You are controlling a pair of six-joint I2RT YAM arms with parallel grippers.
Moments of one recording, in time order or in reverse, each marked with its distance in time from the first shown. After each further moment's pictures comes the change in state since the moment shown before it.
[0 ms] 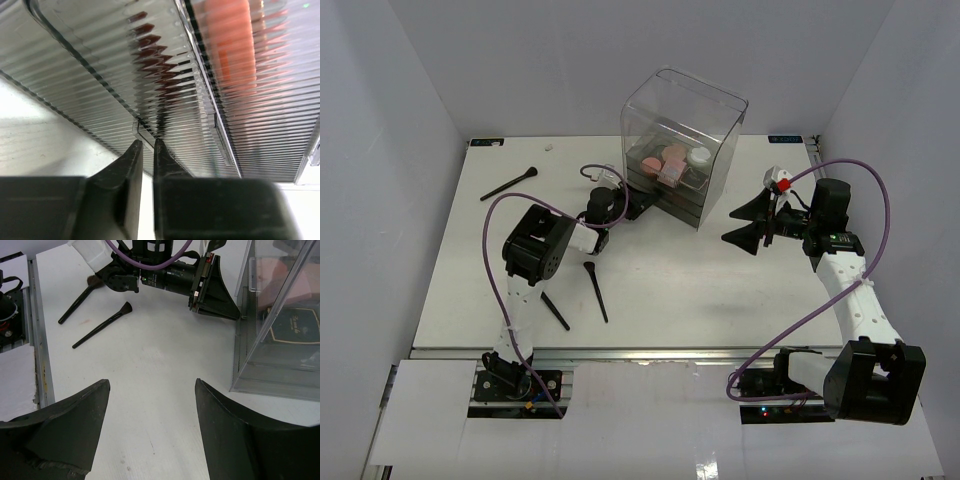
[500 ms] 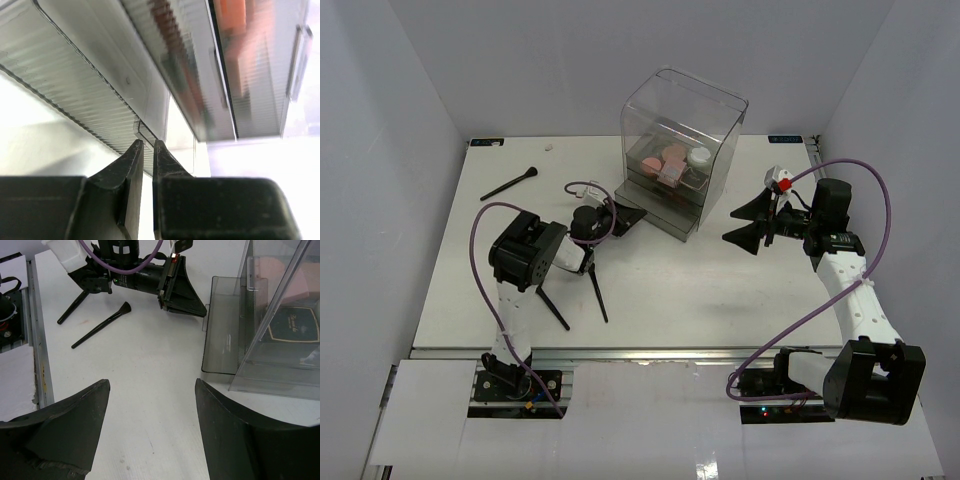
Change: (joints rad) left arm 0.032 -0.112 -0.292 0.193 0.022 -0.019; right arm -0.006 0.001 0.000 0.000 -0.002 0.000
